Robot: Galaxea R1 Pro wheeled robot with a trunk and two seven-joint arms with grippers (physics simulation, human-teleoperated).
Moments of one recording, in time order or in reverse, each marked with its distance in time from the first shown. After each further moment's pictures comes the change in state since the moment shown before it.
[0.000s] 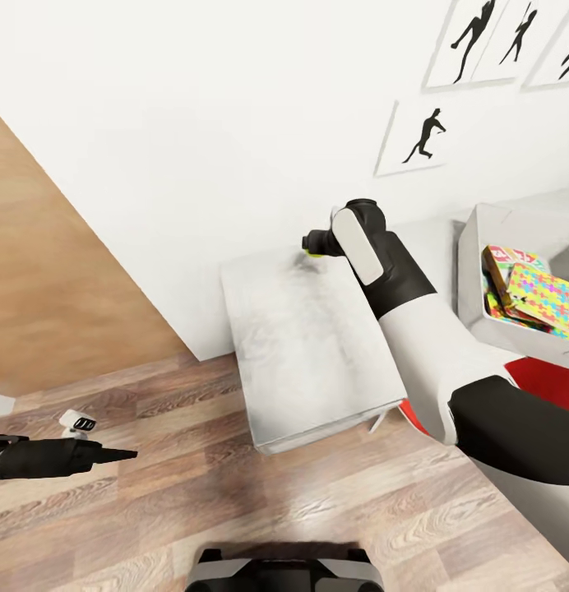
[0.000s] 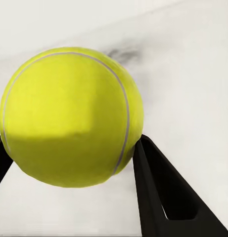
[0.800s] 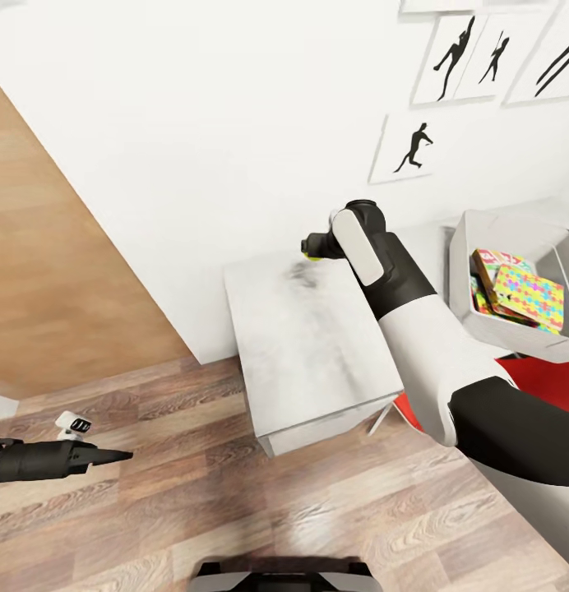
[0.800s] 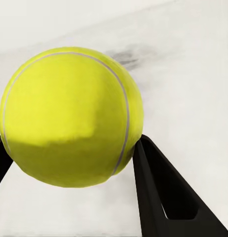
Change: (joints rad) left arm 0.000 -0.001 0.005 0.044 0.000 -0.003 0.000; right arm 0.004 0.000 -0.001 -0.004 -0.011 0.033 0.001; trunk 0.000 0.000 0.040
